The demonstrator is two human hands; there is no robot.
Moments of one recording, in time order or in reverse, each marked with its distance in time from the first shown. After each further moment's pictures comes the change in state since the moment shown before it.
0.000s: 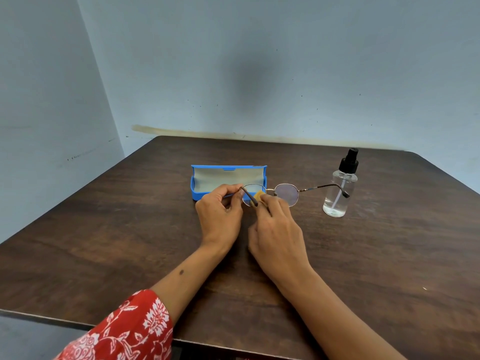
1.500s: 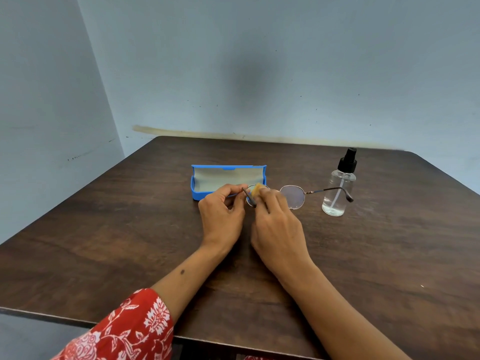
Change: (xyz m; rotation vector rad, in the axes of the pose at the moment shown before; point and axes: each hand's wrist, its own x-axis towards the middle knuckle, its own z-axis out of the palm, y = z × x) left_hand -0.004 0.003 -0.002 -0.011 -0.059 0.056; right_hand 0.006 0.004 0.000 -0.102 0.044 -0.081
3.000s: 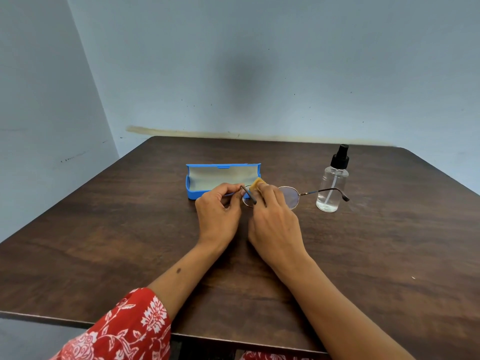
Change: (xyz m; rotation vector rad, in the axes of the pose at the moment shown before) left_hand 0.000 0.001 0.000 0.048 -0.038 0.017; right_hand 0.004 0.002 0.001 -0.021 -0.045 0.050
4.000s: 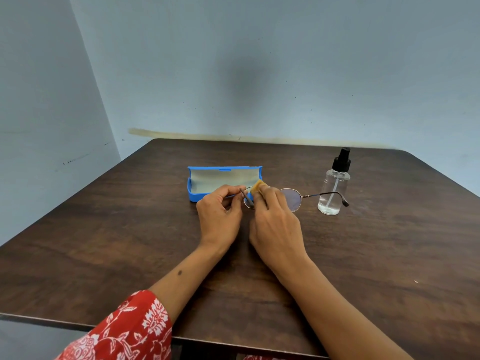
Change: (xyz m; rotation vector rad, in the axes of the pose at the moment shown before) left_hand 0.000 0.001 0.000 -0.052 0.011 -0.010; right_hand 0.000 -0.002 -0.001 0.013 0.038 -0.002
